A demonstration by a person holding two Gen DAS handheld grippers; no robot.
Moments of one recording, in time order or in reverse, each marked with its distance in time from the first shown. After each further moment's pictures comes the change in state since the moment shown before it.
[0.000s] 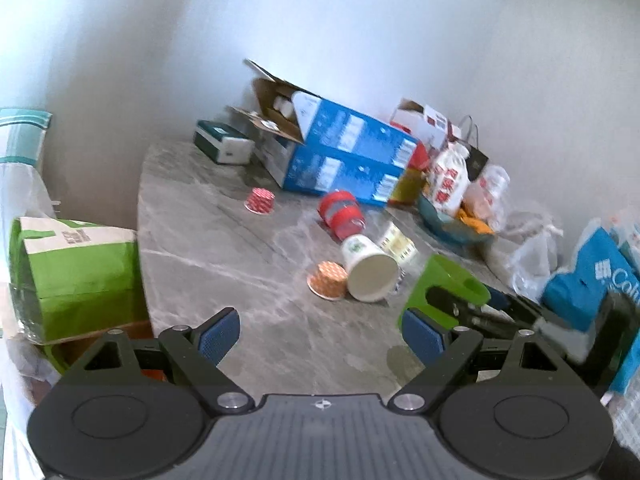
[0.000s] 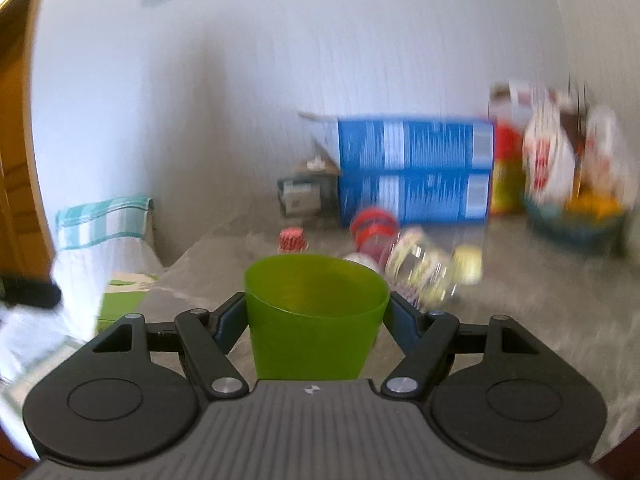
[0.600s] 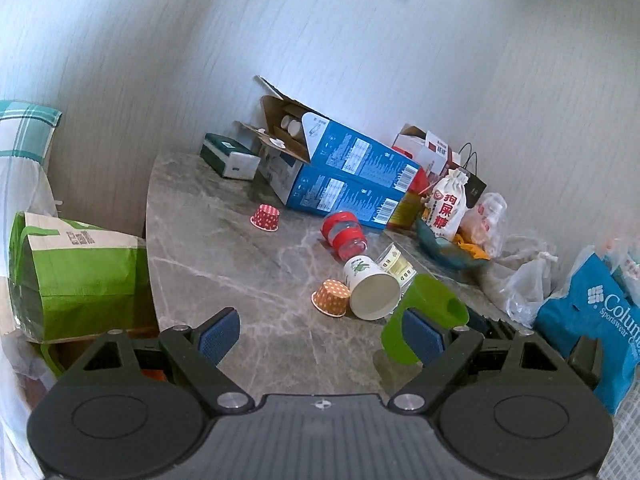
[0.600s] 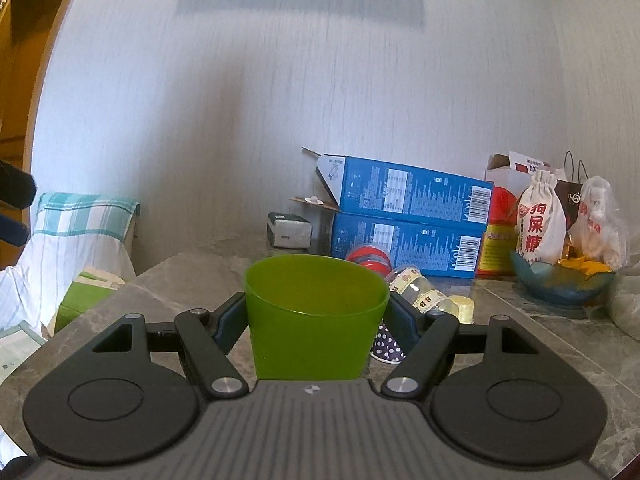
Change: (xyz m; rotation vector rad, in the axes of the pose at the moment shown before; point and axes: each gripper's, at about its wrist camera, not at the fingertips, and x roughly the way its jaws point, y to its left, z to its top) left arm -0.009 0.016 -0.006 -0.046 -0.059 -0.032; right arm 0.017 0.023 -0.028 -0.131 -0.144 -0.075
